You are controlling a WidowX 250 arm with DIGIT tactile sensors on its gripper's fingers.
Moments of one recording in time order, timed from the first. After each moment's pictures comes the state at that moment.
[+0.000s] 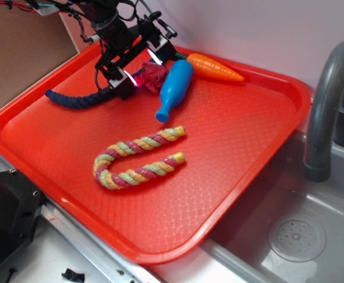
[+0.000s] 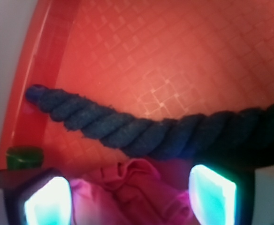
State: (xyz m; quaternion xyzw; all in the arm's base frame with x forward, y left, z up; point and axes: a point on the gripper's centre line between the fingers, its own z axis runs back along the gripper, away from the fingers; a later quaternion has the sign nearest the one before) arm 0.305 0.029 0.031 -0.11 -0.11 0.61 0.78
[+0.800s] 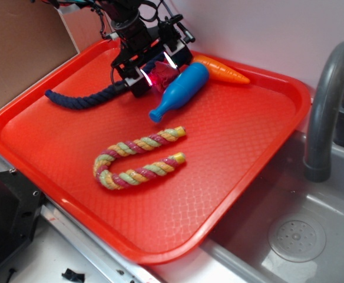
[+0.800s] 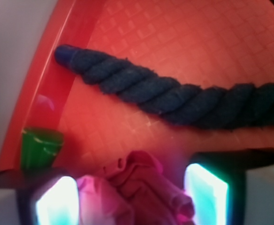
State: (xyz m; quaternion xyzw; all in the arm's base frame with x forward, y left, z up) arm 0.315 0.003 0.024 -0.10 -0.10 0.58 0.80
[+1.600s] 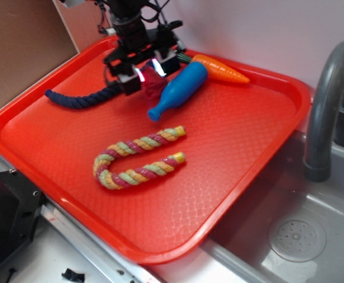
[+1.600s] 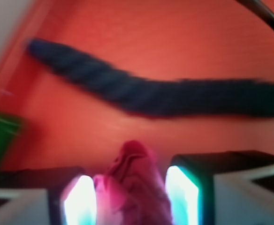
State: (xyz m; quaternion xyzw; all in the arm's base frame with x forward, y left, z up) arm 0.290 0.007 0.041 0.01 -0.06 0.56 0.83
